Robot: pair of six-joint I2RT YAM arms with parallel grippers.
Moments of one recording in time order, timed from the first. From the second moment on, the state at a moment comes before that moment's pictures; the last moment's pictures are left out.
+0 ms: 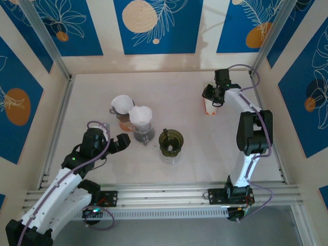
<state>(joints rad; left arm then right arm) -0.39 0.67 0.54 -0.57 0.13 -0.70 0.08 1.88 1.46 -0.51 -0.08 0.48</state>
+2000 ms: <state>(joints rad) -0.39 0.63 0.56 -0.56 0.14 -0.70 0.61 1.05 1.36 -1.06 -0.21 0.42</state>
